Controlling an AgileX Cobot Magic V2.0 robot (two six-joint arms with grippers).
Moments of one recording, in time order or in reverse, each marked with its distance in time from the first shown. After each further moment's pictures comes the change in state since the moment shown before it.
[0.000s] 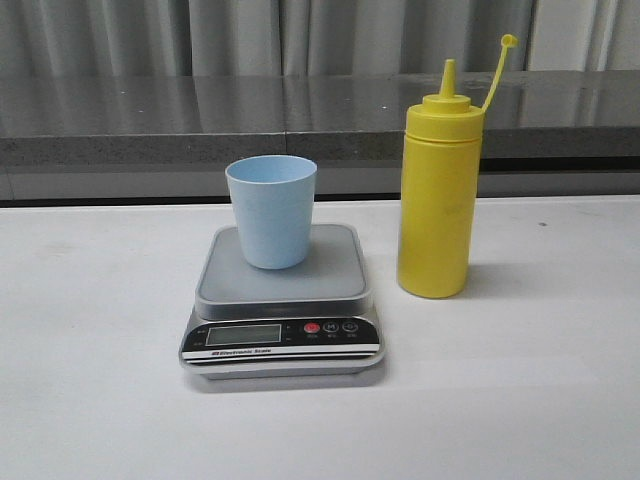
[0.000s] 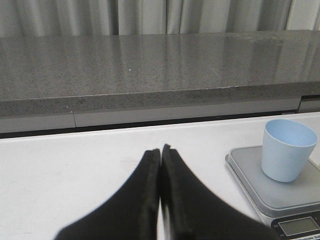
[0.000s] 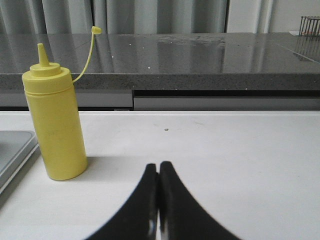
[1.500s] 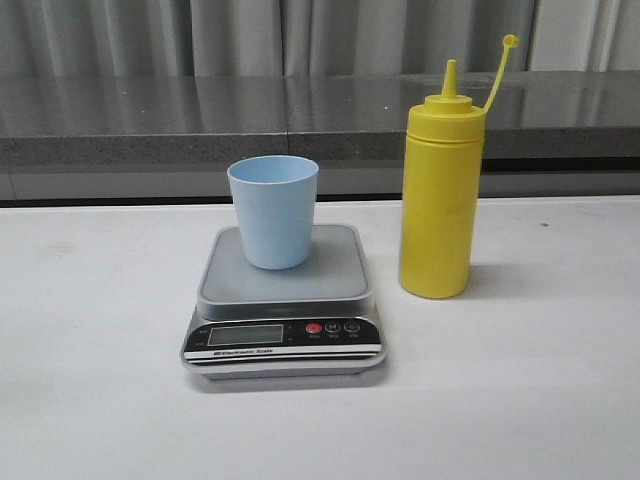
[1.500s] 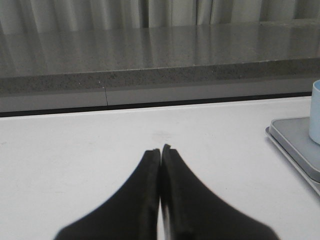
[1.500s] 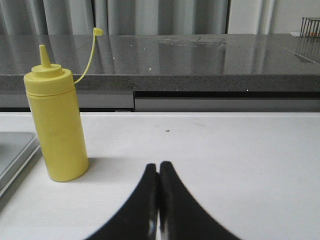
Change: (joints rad) left arm 0.082 -0.252 0.317 0.051 -0.120 0.000; right arm 0.000 0.000 0.000 0.000 -0.002 0.000
